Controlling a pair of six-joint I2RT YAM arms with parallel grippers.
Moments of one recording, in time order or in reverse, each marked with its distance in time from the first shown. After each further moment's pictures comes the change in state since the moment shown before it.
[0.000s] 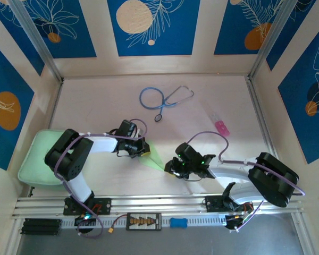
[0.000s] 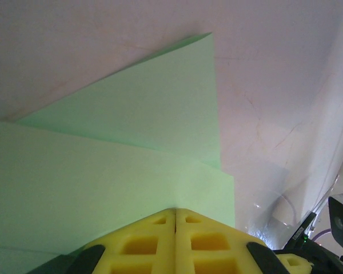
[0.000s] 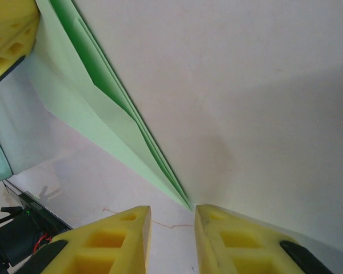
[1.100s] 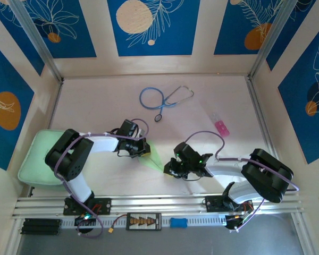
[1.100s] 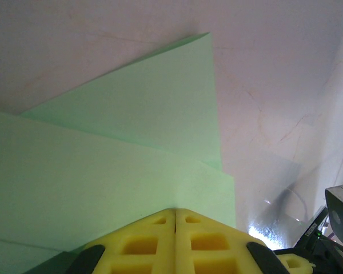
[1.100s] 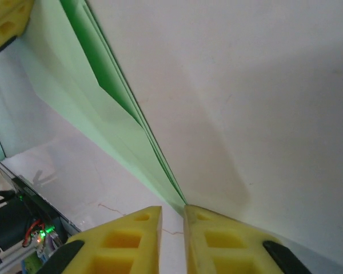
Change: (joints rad) left arm -0.018 0.000 0.024 -0.048 -0.021 0.049; right arm -0.010 0.072 0.014 0.048 -0.061 -0.061
